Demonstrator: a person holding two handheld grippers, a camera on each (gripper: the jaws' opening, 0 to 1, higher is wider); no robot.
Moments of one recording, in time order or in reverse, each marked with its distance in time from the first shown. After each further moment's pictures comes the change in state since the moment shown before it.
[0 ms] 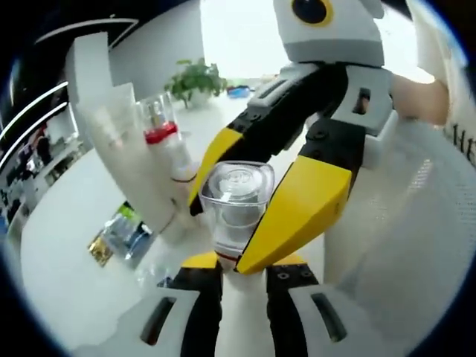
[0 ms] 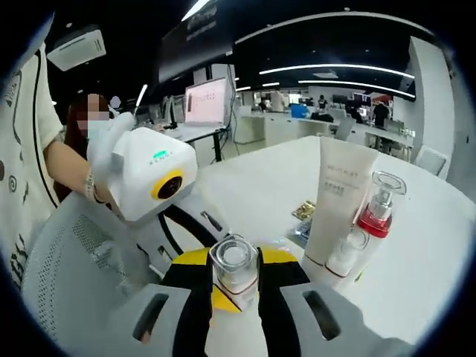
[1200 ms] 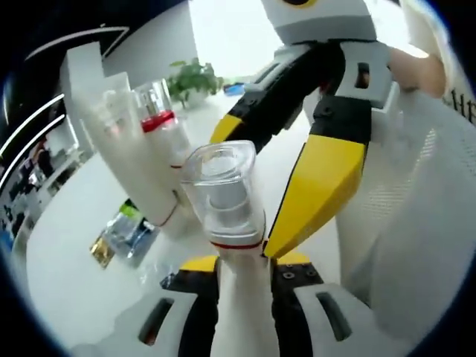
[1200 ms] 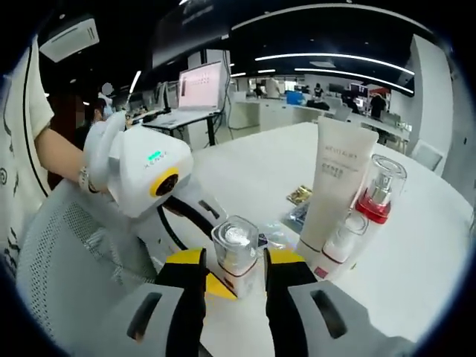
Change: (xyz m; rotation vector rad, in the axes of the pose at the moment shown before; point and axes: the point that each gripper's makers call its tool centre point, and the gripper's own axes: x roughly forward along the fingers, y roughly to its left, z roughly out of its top) left arm 0.007 0.007 -0.013 0.047 0.009 0.033; right arm -0.005 -0.004 -0.015 0.000 0.086 -0.039
